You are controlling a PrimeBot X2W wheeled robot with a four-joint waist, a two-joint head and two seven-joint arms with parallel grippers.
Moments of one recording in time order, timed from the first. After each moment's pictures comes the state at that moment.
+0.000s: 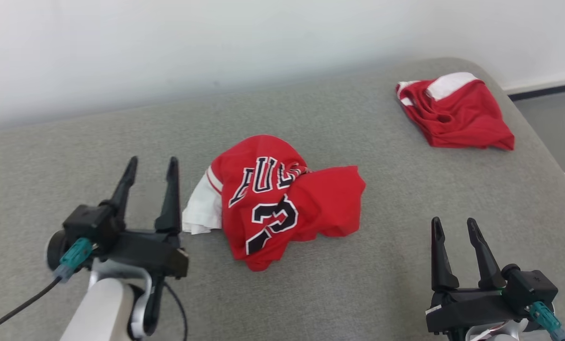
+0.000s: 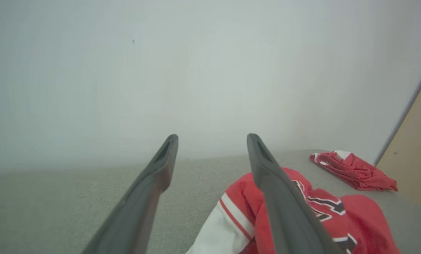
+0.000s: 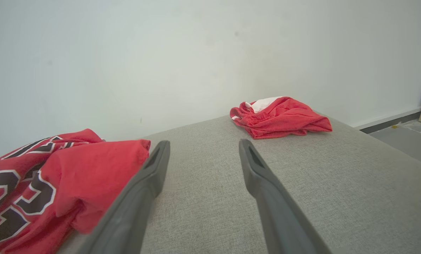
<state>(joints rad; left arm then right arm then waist) -0.43 0.19 -0.27 0.30 -0.45 0.01 -0.22 -0.09 -0.05 -0.08 0.18 0.20 0.13 -0.26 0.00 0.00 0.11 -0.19</state>
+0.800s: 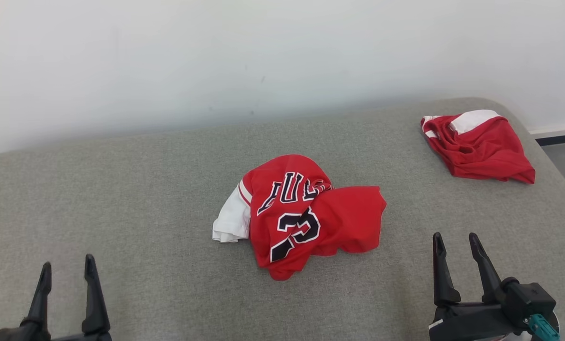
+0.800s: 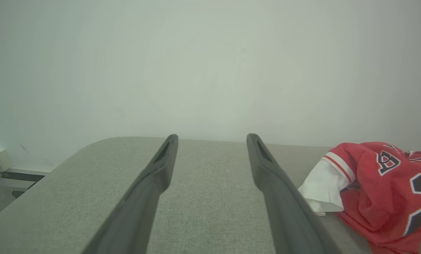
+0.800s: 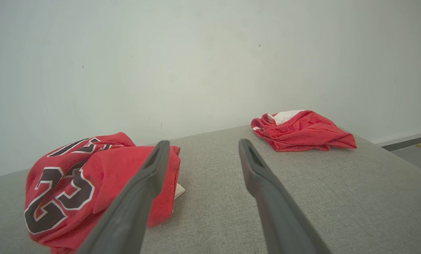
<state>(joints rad) 0.02 0.25 -0.03 0.05 -0.37 0.09 -0.26 -0.05 -0.05 -0.08 0.18 0.16 0.13 -0.26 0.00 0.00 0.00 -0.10</state>
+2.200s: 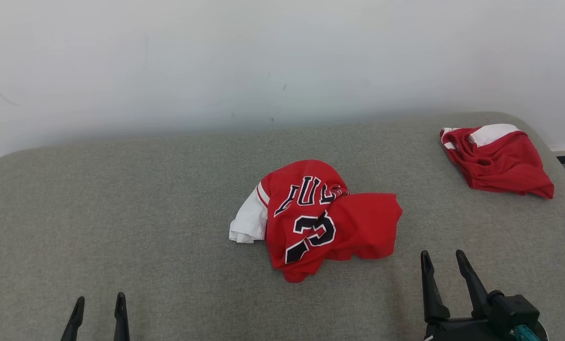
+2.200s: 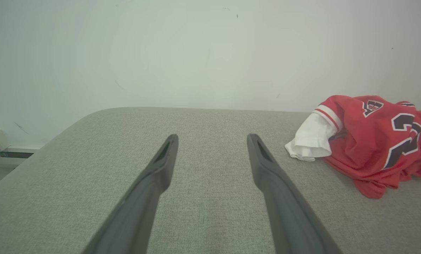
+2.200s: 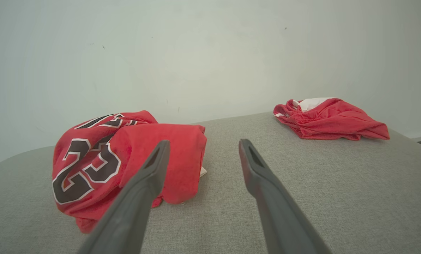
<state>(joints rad) 0.11 0.13 0.06 0.12 -0.21 -0.12 -0.26 -0.01 -0.05 -0.05 0.22 0.15 0.13 -0.26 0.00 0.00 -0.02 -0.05</state>
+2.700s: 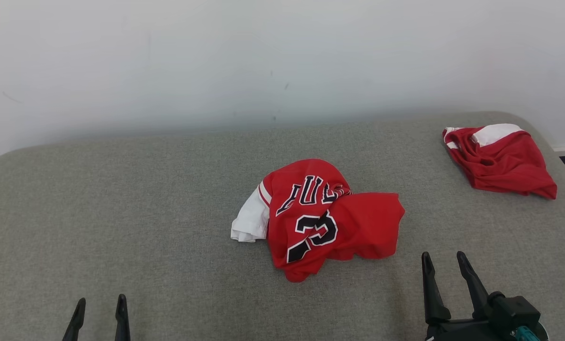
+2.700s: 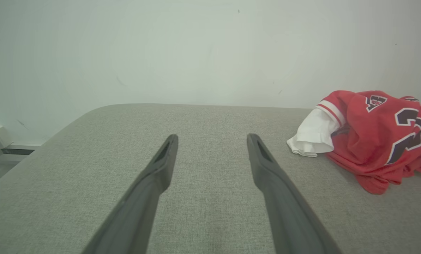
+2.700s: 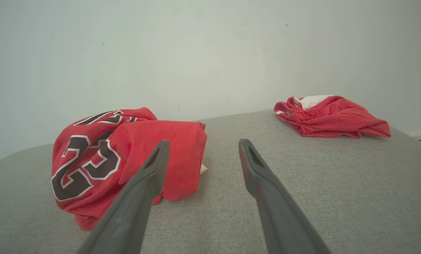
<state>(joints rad) 0.11 0.12 0.07 0.13 -0.19 -0.12 -0.26 -0.01 -0.05 -0.06 0.22 0.15 0.13 -0.26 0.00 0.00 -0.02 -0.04</state>
